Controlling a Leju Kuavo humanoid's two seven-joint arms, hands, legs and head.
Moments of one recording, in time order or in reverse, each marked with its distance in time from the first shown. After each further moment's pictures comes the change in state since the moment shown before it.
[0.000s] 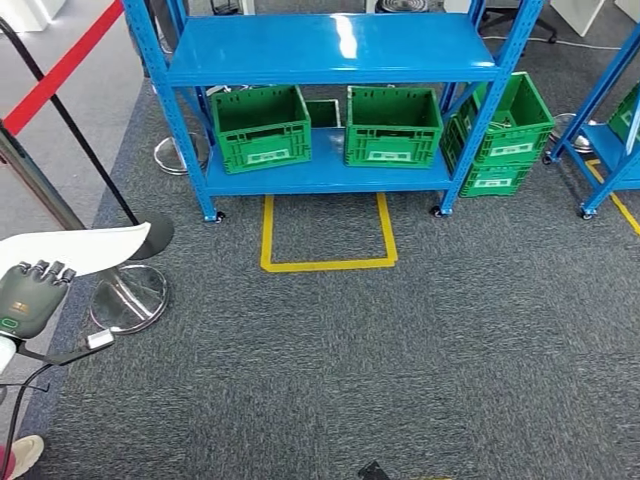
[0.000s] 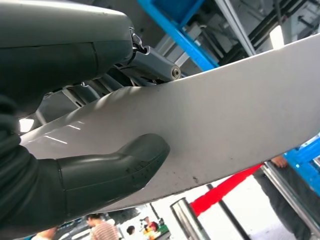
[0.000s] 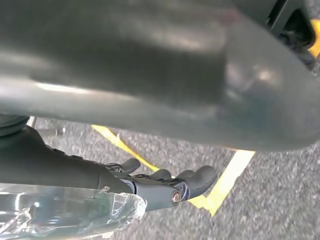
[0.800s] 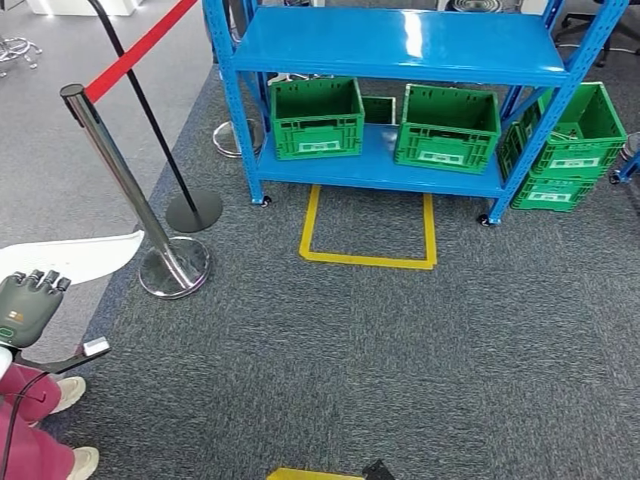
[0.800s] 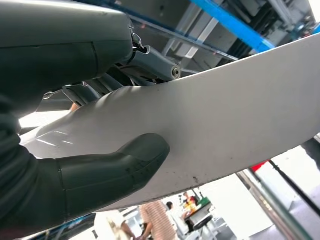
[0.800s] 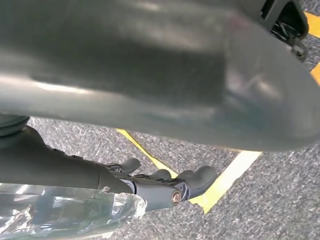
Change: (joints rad) left arm 0.008 0.004 -0.008 0.038 0.000 0.018 0.019; right arm 0.000 0.001 0.002 0.000 -0.033 -0.009 0.005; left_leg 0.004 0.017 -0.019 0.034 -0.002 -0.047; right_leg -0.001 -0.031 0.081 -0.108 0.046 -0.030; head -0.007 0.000
